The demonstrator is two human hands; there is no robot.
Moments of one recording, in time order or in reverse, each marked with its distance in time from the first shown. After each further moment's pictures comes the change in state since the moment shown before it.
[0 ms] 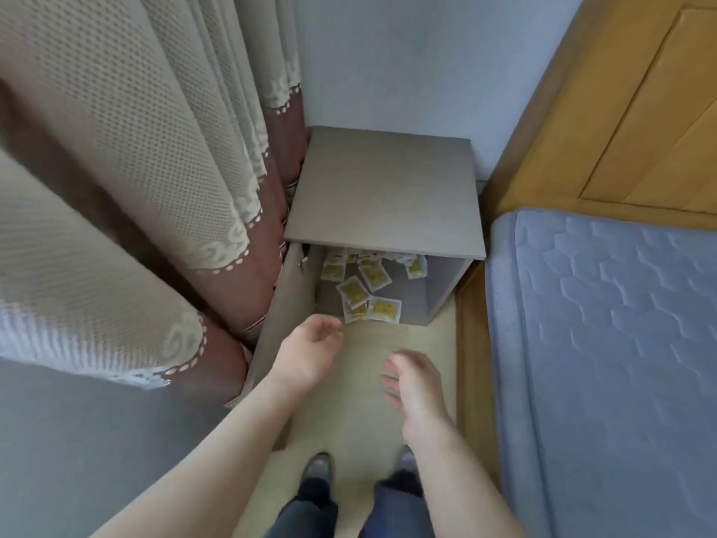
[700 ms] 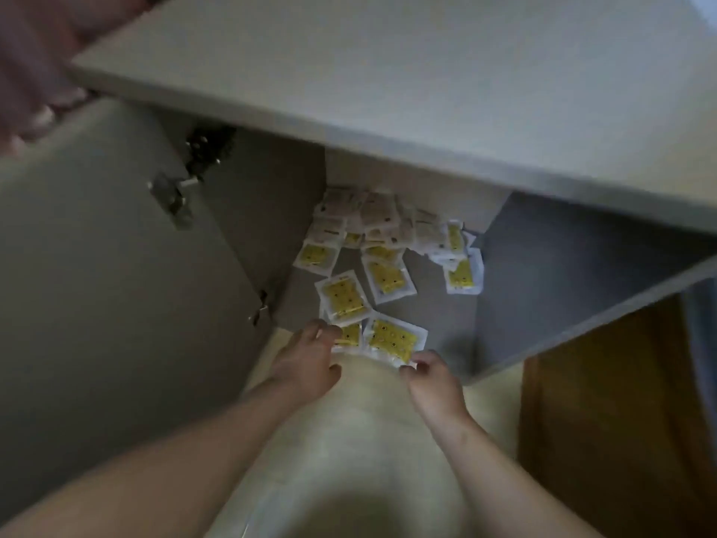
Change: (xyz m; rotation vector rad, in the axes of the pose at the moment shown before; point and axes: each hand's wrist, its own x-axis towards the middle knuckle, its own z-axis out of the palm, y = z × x) left_hand 0.425 -0.231 0.207 0.745 -0.050 0.118; right_hand 0.530 0.117 -0.007 -0.753 -0.055 -0.253
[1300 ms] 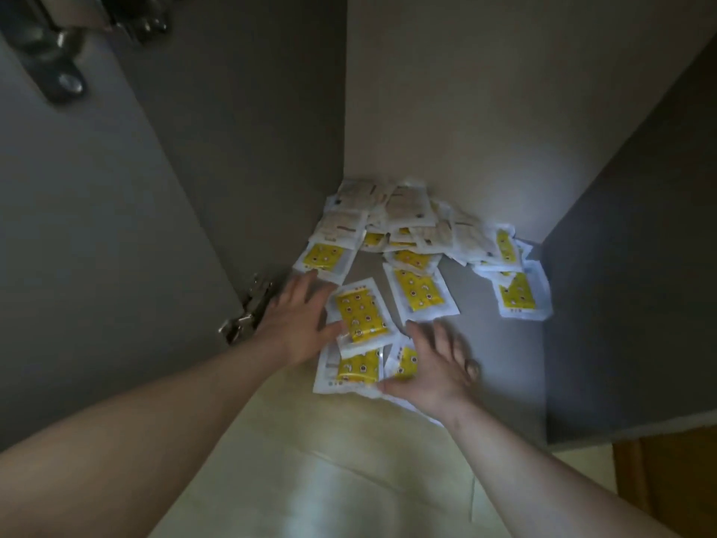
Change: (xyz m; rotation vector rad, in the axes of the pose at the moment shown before) left_hand 0.154 -0.085 0.042 0.050 0.193 0.030; right_hand 0.154 0.027 0.069 -0.707 -0.091 -0.346
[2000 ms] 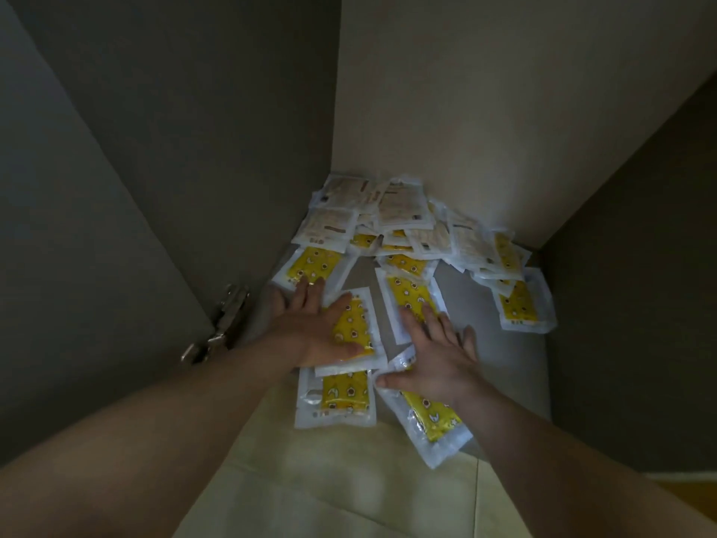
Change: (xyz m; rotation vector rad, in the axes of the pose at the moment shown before) left_hand 0.060 0.005 0.024 0.256 -0.281 0.037; right_hand 0.064 0.014 -0.006 -0.330 -0.031 -0.077
